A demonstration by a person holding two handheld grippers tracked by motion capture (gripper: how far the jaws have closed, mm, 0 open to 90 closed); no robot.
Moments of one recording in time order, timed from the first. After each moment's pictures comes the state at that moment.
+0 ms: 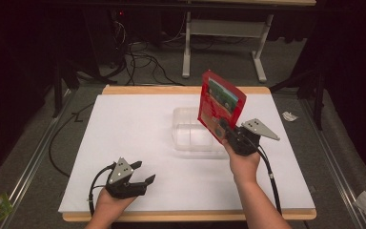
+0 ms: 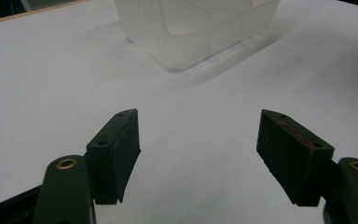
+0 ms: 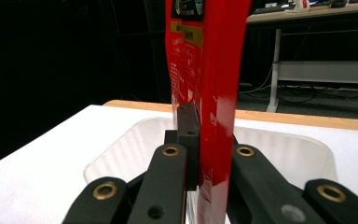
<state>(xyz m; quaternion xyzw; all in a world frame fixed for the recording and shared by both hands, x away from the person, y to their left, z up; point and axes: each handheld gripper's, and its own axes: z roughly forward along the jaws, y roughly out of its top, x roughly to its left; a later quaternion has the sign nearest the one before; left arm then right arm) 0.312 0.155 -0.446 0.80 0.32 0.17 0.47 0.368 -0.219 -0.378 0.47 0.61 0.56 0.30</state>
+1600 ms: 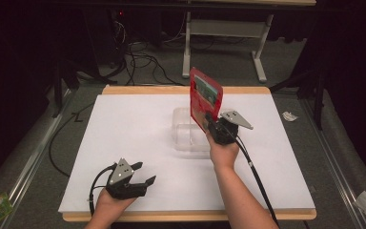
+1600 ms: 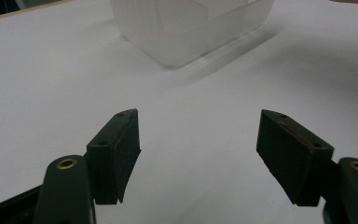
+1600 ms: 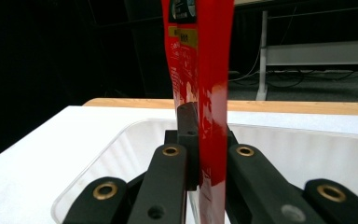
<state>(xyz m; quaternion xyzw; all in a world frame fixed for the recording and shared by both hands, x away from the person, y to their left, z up) 0.311 0.155 -0.448 0.81 0.31 0.16 0.47 0.414 -0.176 -0.398 0.51 0.60 0.53 0.30</state>
